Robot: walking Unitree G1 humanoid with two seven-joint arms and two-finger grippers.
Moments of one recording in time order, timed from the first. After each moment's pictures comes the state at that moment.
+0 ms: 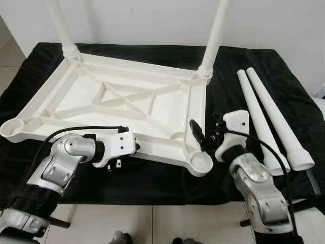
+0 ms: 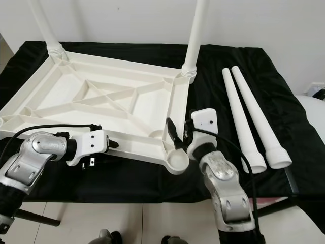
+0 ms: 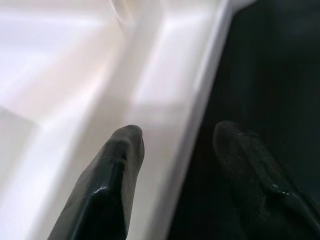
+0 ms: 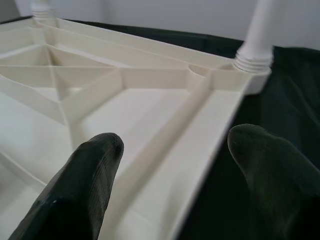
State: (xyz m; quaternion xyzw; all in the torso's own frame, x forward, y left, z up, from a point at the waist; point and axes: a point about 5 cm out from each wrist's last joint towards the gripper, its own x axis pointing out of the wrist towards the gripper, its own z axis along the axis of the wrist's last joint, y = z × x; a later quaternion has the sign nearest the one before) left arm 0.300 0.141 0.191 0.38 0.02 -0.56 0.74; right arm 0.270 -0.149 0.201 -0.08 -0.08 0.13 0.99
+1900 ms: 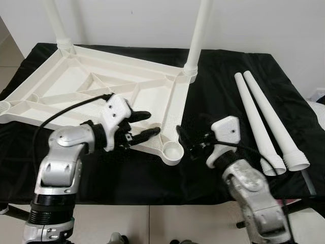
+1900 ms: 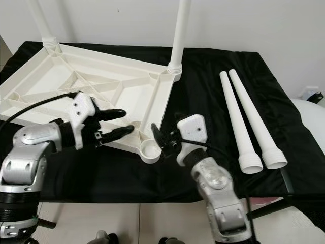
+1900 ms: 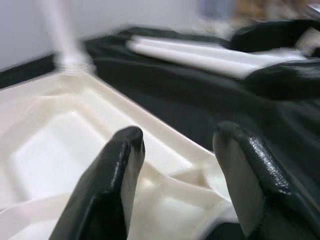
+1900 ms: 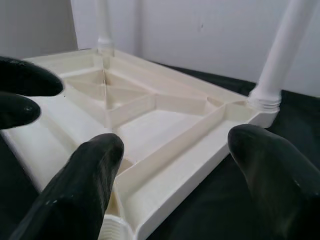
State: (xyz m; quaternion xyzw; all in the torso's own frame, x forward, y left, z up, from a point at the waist) left arm 0.295 0.150 0.233 0.12 -0.06 -0.46 0.88; right arm 0.254 -0.126 0.219 -0.07 -0.15 0.22 0.96
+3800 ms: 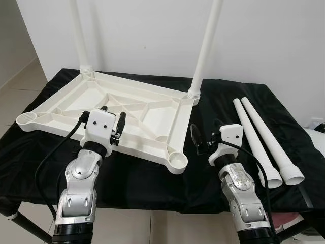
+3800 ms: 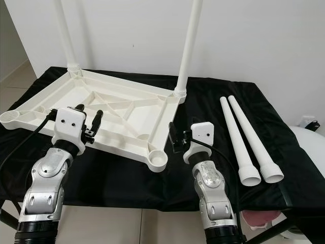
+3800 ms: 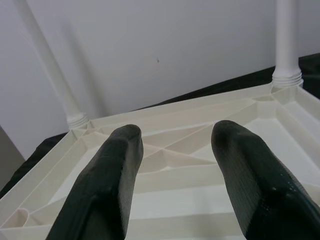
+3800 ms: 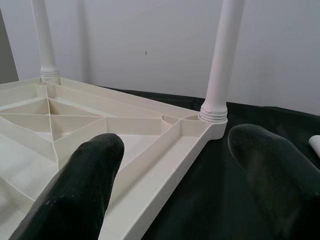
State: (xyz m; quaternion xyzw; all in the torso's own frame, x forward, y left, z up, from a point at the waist) left arm 0.296 0.160 0.191 0.16 -0.12 -0.07 0.98; right arm 0.293 -0.139 0.164 -0.03 -0.13 0.08 0.99
